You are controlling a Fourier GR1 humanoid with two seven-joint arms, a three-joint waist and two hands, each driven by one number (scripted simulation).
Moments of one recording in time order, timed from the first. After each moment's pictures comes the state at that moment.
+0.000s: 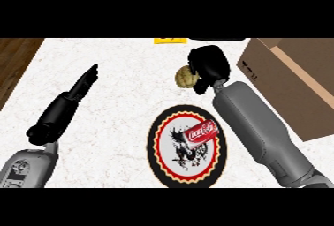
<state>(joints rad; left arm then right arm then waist) -0.23 0.32 -0.09 -1.55 -0.05 -0.14 -0.07 -0.92 -0.15 0.38 -0.84 0.97 -0.09 0.25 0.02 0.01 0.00</state>
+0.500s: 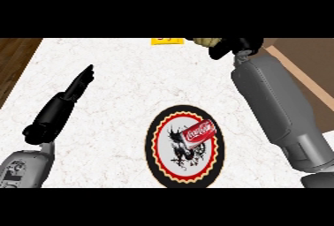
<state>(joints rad) -0.22 0.33 -0.06 -1.54 -0.06 -0.15 -0.07 -1.03 -0.22 0.16 -0.86 0.96 -0.24 0.44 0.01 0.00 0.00</state>
